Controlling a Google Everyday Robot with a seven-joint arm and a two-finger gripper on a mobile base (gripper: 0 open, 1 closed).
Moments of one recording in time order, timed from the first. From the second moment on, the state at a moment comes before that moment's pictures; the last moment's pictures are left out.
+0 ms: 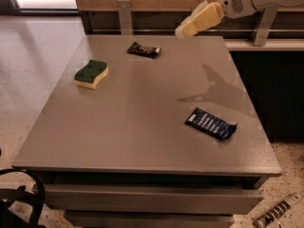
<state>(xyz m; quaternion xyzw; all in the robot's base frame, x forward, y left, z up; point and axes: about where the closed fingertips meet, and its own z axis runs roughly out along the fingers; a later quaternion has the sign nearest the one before) 0.654 -0.112 1.035 -0.50 0.68 0.12 0.53</state>
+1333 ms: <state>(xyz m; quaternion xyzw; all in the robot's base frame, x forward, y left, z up) 0.753 -0.106 0.979 -0.45 0.71 0.14 0.53</state>
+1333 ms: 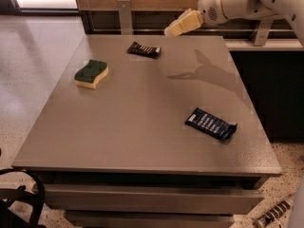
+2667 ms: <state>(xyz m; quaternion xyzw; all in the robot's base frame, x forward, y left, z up) 0.799 -0.041 0.888 -0.40 0.70 0.28 0.52</state>
